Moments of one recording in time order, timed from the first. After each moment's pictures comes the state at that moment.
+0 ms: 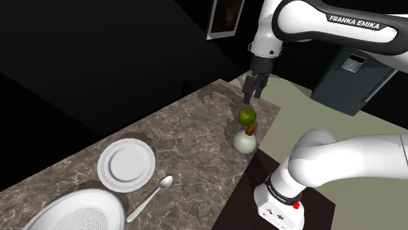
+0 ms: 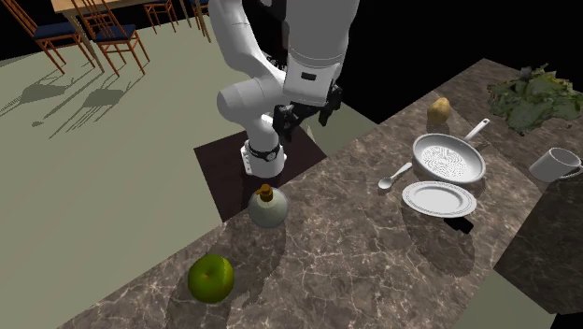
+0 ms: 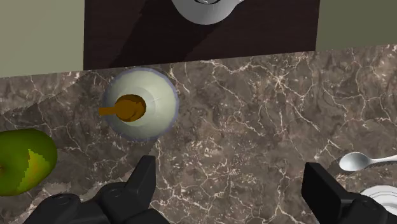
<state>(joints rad) 0.01 -0.79 -0.02 -2.43 0.04 1.47 -0.04</state>
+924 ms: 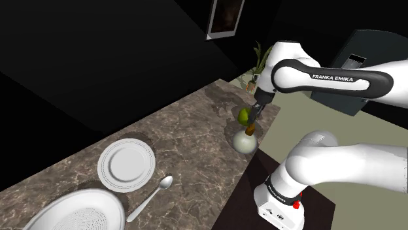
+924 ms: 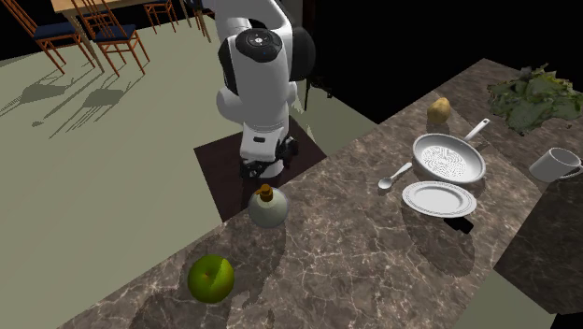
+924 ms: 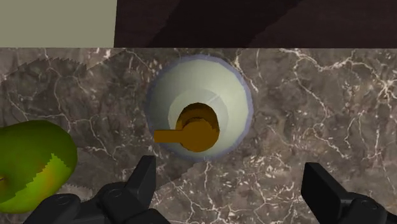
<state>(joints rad) -0.09 -0.95 -0.20 -2.85 -0.17 1.87 -0.27</state>
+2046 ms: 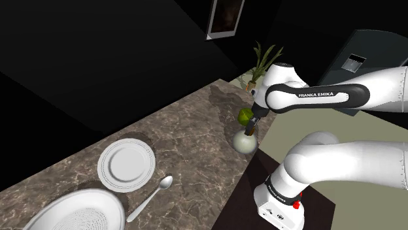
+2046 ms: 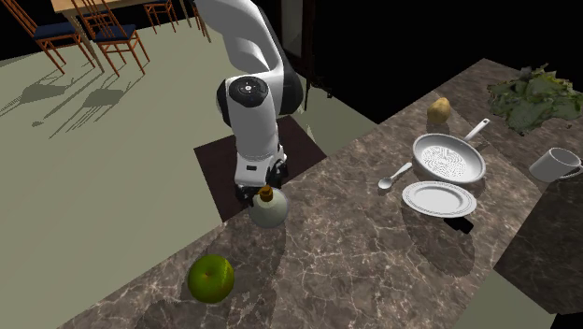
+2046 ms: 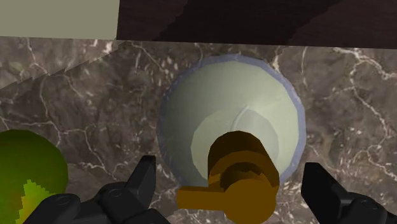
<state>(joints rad) -0.15 -0.86 -0.31 -3.02 -0.29 2.16 -0.34</state>
